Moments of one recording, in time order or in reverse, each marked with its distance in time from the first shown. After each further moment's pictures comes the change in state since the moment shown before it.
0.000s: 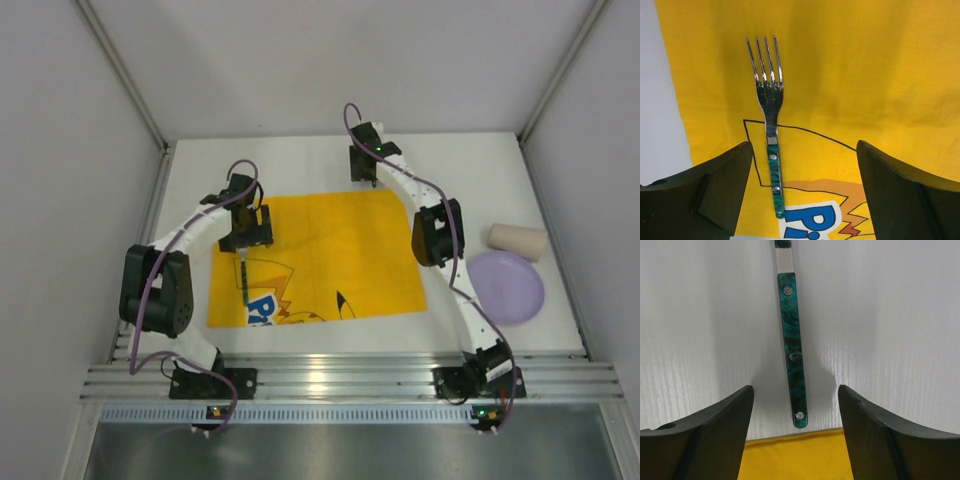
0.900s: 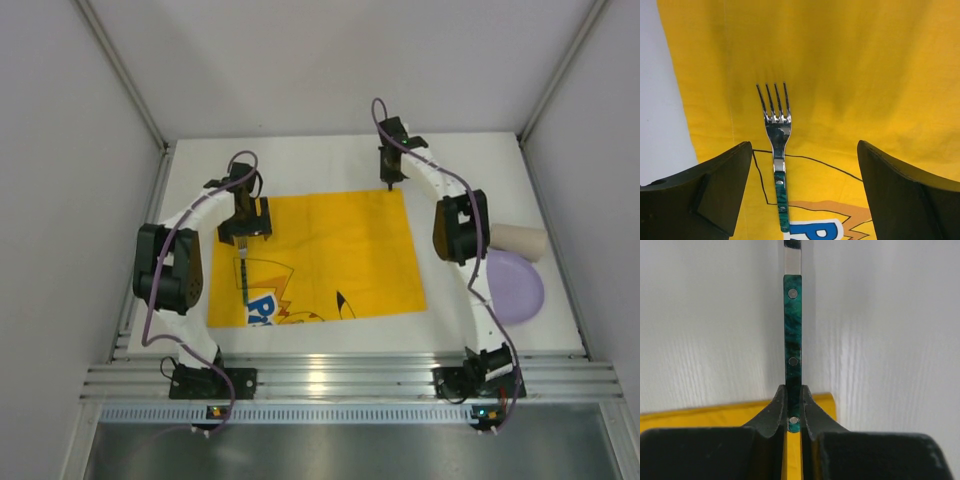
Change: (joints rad) left arm 0.046 0.157 0.159 -0.069 -0.001 0.031; right arm -0.097 -0.130 -0.196 0.032 -0.134 0.004
